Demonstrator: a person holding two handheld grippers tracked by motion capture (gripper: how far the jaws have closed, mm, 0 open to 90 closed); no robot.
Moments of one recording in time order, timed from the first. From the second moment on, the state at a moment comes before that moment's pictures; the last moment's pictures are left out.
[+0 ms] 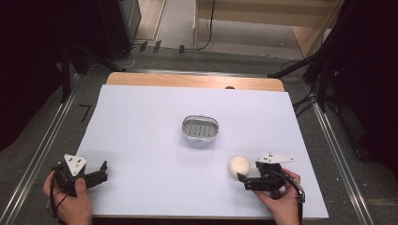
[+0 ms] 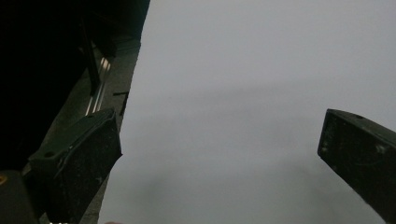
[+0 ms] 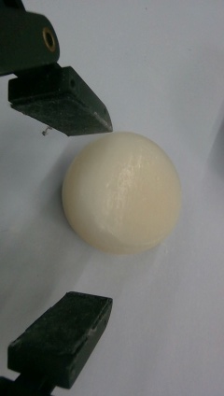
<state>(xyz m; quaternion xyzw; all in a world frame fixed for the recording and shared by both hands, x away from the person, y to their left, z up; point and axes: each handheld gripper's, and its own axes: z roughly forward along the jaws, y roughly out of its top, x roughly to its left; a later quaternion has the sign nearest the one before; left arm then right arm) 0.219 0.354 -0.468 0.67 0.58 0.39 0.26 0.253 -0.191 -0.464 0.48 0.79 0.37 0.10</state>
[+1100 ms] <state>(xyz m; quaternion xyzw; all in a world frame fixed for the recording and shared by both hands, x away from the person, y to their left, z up) 0.219 0.354 -0.468 0.67 0.58 0.39 0.25 0.265 -0.164 -0.475 0.49 0.79 0.35 0.12</state>
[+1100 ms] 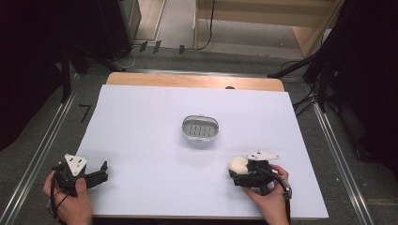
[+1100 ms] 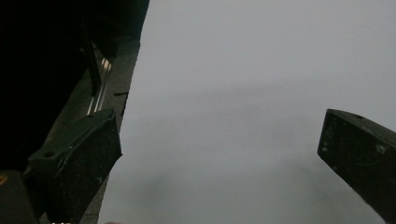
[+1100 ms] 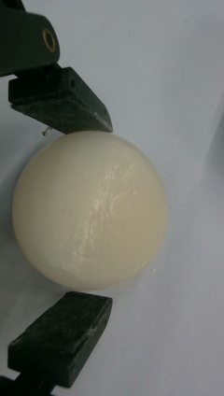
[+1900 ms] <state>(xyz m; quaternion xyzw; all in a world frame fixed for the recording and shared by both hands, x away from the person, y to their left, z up) 0.219 0.353 -0.468 0.67 0.58 0.39 0.25 0.264 -0.160 -0.474 0.48 0.80 0.34 0.12</state>
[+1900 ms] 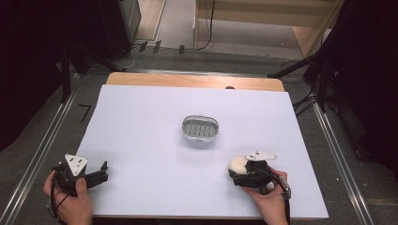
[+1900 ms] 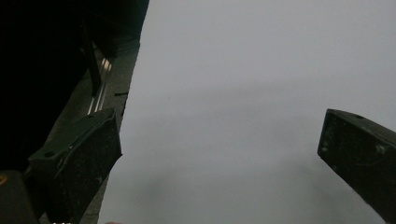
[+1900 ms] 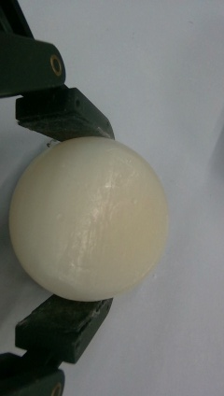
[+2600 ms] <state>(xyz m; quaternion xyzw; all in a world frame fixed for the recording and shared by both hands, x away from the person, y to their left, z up) 0.218 0.354 -0.467 0.67 0.58 0.39 0.26 0.272 -0.150 -0.447 0.49 0.79 0.35 0.13</state>
